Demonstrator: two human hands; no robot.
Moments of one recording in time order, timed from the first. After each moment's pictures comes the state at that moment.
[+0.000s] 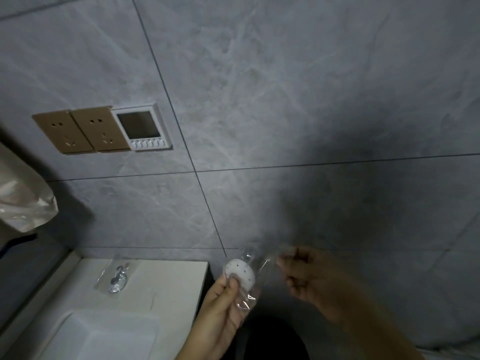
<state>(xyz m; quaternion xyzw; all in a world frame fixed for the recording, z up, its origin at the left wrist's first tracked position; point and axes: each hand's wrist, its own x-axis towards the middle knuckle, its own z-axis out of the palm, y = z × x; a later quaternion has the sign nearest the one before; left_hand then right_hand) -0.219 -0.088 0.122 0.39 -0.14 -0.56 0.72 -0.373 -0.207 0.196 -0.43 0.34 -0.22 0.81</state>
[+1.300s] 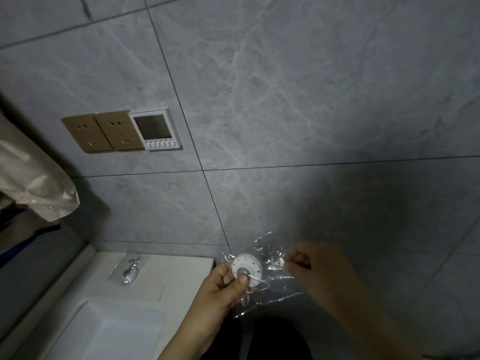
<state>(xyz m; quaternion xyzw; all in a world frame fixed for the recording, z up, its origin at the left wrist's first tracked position) -0.220 -0.070 0.151 0.57 -0.31 -0.45 0.62 -0.395 -0.199 0.209 -0.82 0.39 -0.24 0.36</state>
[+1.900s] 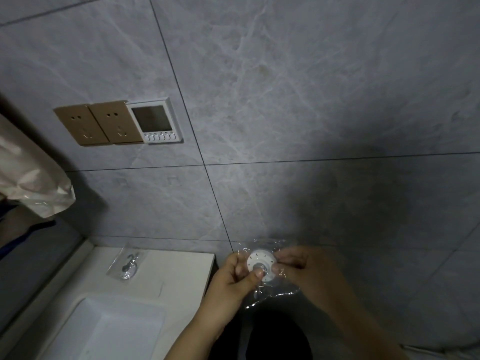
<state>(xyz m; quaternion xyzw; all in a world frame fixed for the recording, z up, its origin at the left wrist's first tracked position) -0.223 -0.091 0.152 0.64 -0.34 -0.40 0.57 -0.371 -0.201 0.174 -0.74 0.35 -0.22 0.53</state>
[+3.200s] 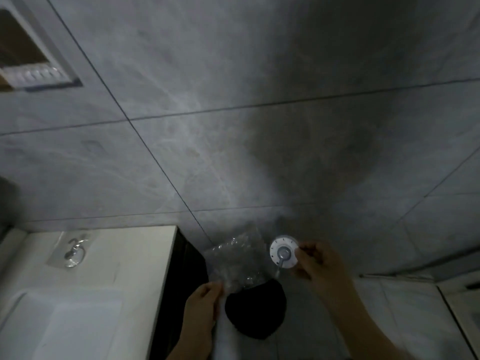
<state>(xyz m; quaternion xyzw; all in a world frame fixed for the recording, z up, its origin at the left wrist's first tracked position) -0.227 -0.089 -0.007 0.74 -0.02 -0.44 0.52 -0.423 -0.228 0.049 -0.48 0.51 -0.31 0.63</state>
